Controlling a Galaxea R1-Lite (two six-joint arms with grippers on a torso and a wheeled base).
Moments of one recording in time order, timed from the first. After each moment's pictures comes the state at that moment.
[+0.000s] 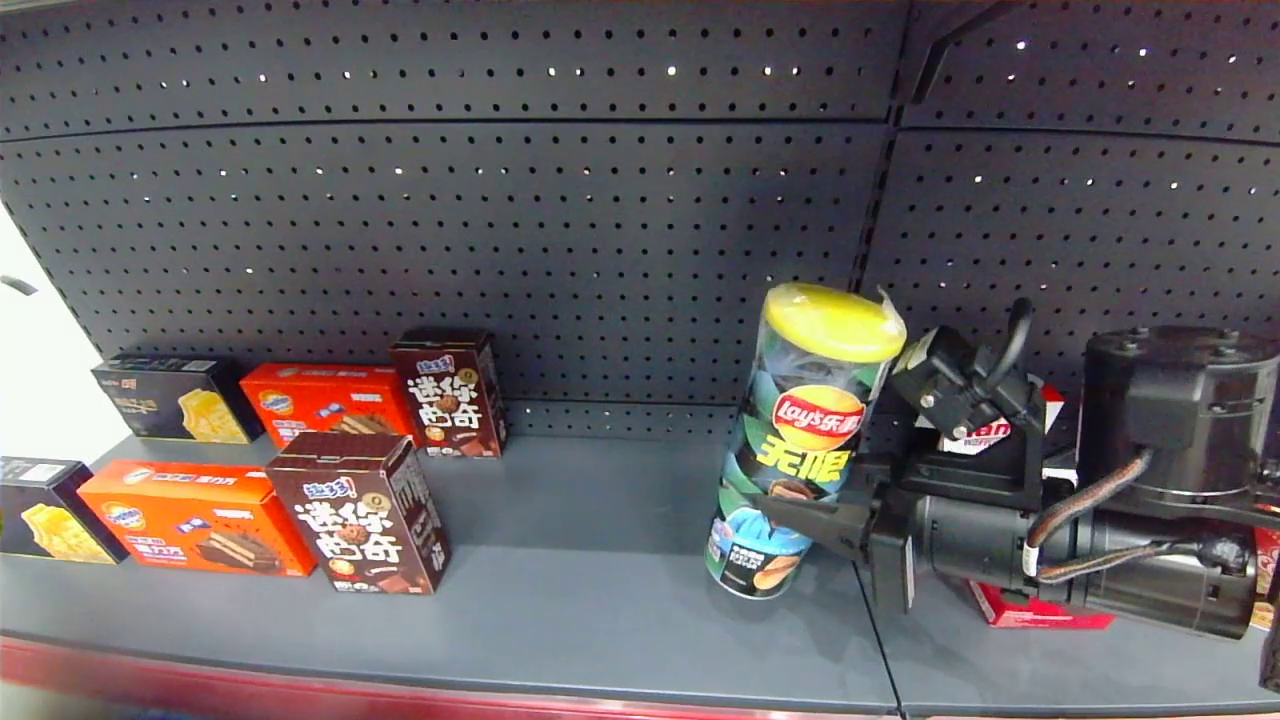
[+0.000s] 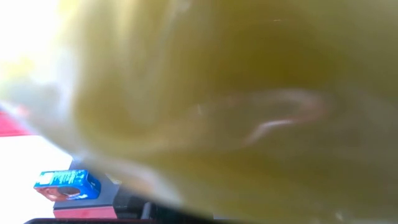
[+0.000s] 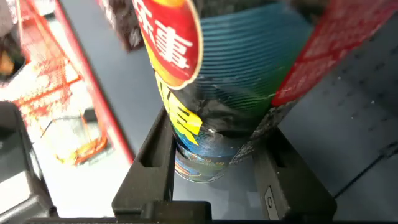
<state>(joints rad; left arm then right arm) 0.05 0.08 -0.16 0.16 -0.18 -0.01 0.70 1.53 -0.71 -0.59 0.23 -0.11</state>
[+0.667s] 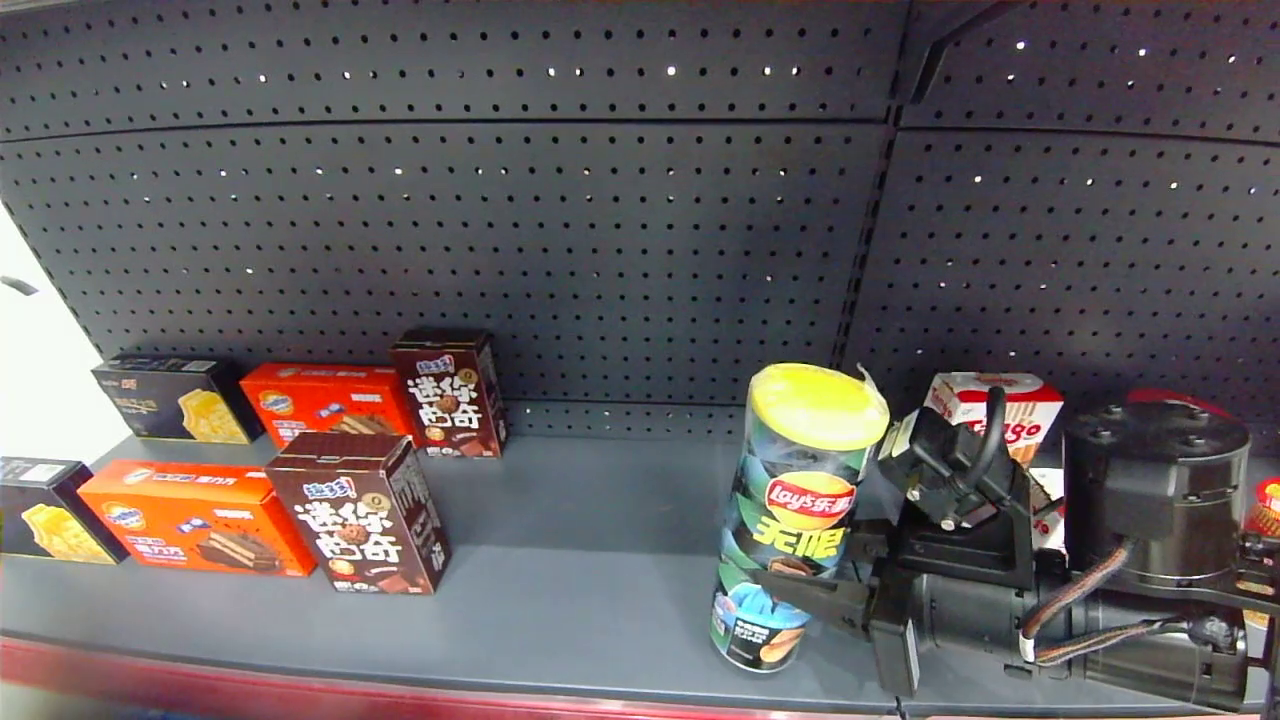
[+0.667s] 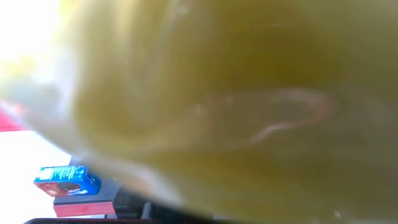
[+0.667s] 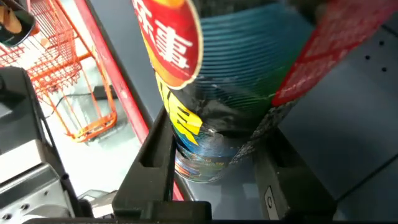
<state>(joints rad) 0.05 0.08 -0.15 0.16 -0.17 -0.01 0.74 1.54 -0.58 -0.66 0.23 -0.11</state>
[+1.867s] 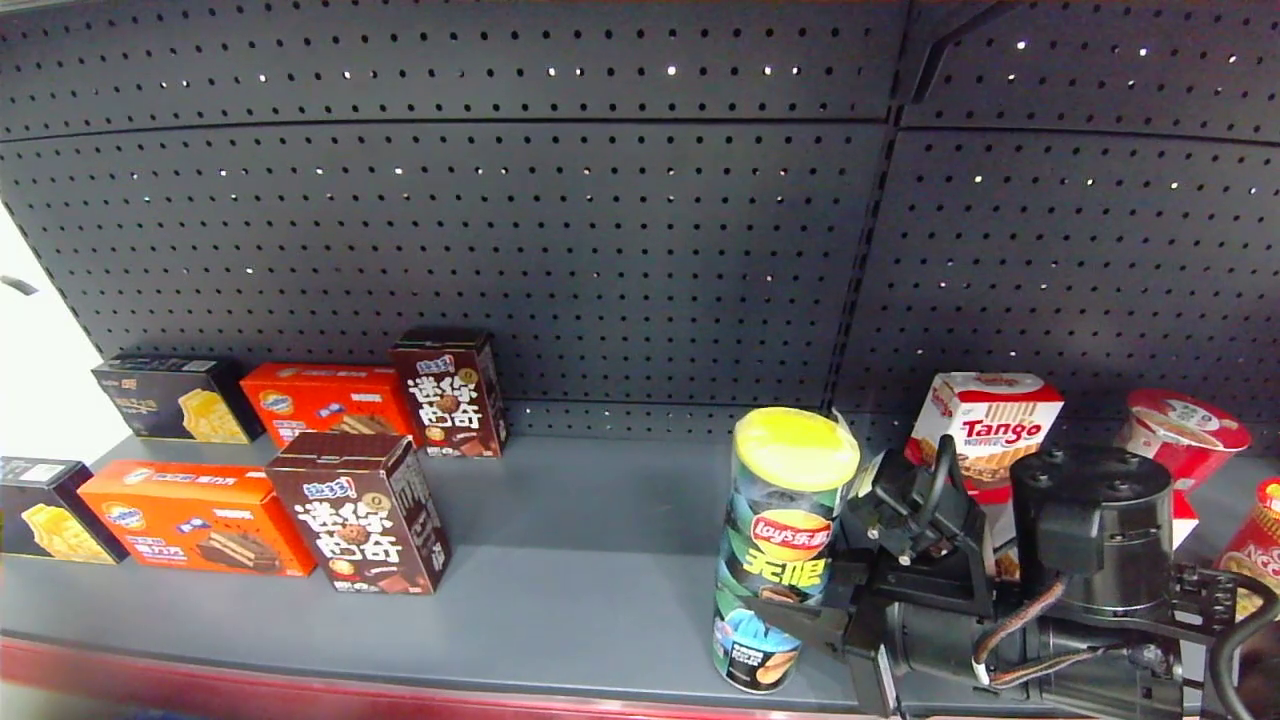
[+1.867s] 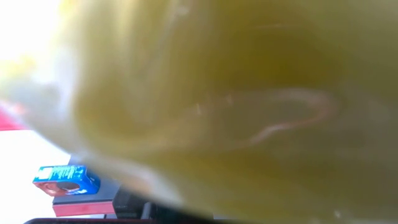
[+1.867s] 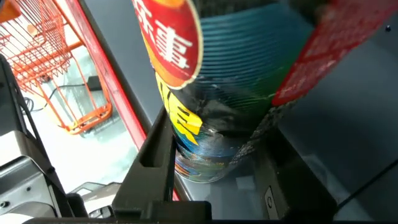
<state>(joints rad) 0.05 0.08 -0.14 0.16 -0.18 -0.02 0.73 1.62 -0.52 -0.76 0.21 -0.12</state>
